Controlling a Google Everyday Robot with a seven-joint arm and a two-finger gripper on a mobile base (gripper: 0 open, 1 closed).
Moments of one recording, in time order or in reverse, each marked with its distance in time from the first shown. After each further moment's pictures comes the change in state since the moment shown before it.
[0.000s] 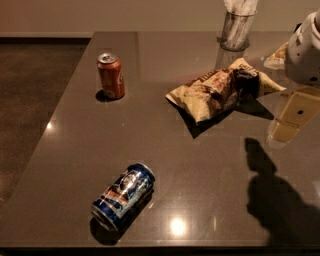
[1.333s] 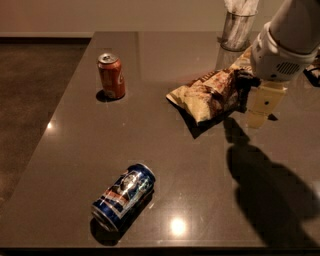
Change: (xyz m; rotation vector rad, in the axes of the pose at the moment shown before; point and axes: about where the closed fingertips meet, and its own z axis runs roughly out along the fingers) arm -0.022 -0.044 0.049 -0.016 -0.007 -0.122
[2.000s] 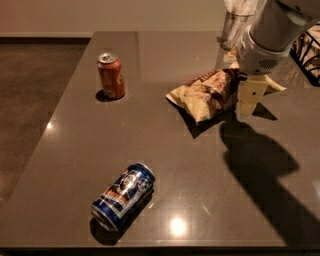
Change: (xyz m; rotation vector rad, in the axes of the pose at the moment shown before) arm 0.001 -0.057 0.044 0.005 0.017 -0.119
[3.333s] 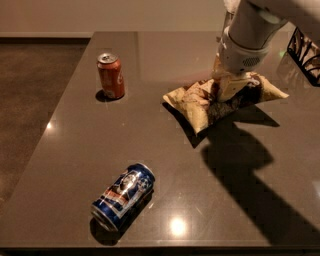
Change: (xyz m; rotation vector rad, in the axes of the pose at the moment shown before) arm -0.028 -0.011 0.011 -0.014 0.040 -0.162
